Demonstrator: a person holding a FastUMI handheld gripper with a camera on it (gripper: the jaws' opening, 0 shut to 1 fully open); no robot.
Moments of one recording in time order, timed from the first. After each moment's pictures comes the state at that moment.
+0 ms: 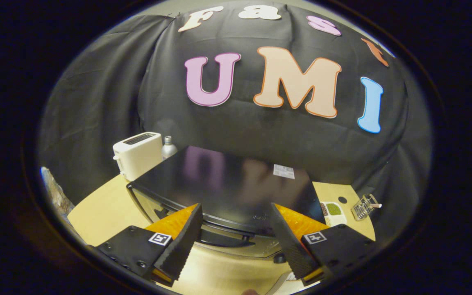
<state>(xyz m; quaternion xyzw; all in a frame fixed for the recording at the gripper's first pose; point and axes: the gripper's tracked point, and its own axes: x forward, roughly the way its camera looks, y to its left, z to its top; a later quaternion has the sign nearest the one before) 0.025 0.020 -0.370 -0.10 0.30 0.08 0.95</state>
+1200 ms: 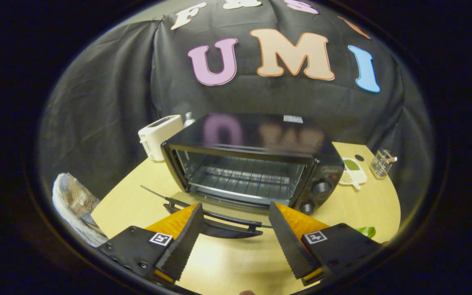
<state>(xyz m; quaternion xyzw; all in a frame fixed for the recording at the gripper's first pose) -0.103 0.020 -0.412 -0.02 0.39 0.12 0.91</state>
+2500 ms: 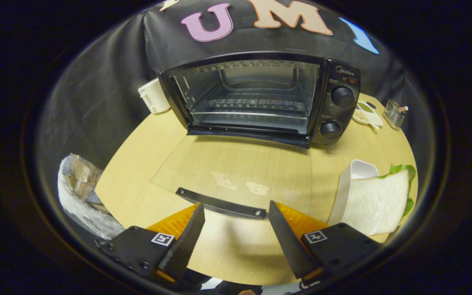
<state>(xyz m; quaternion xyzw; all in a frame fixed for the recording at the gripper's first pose) -0.192 0.015 -0.493 0.01 0.52 0.12 0.85</state>
